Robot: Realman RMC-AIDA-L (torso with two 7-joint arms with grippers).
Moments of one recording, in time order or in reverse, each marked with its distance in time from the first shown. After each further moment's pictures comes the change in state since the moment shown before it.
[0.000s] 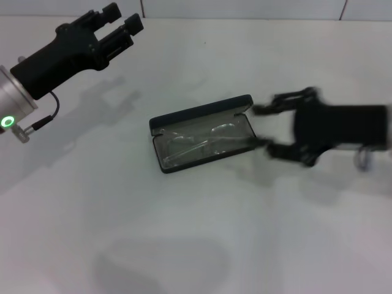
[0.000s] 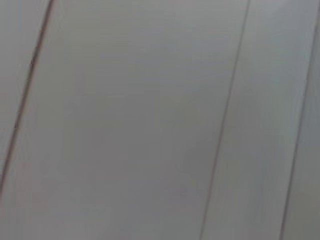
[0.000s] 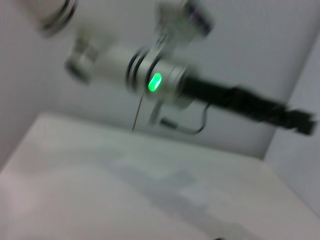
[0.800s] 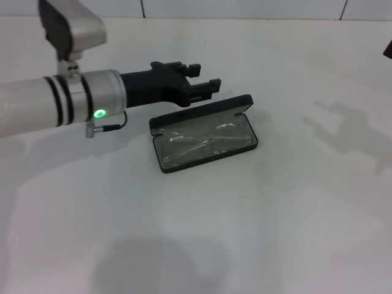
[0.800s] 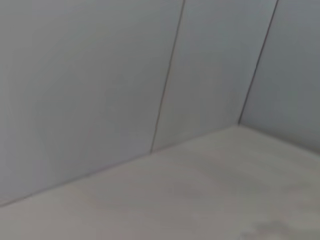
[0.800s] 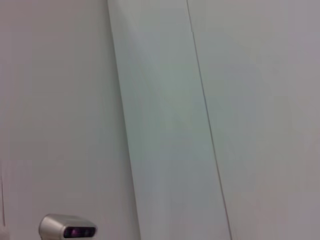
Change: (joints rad) left arm -0.201 -0.007 0.360 -0.023 0.214 -0.388 -0.216; right arm 0.094 -0.048 0.815 0.557 0.013 -0.438 -0.013
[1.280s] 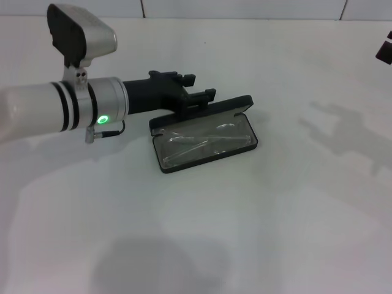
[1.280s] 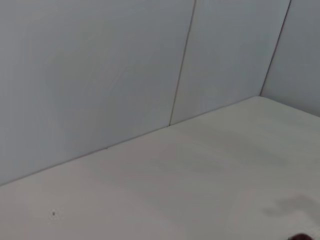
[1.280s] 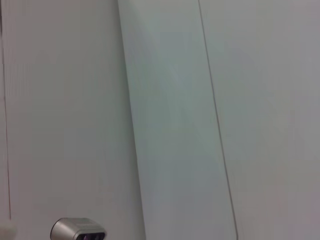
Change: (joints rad) left arm 0.006 0.000 0.069 -0.002 0.001 -0.088 -0.023; right arm 0.006 0.010 -0.005 -0.002 -0.006 -0.001 -0.029
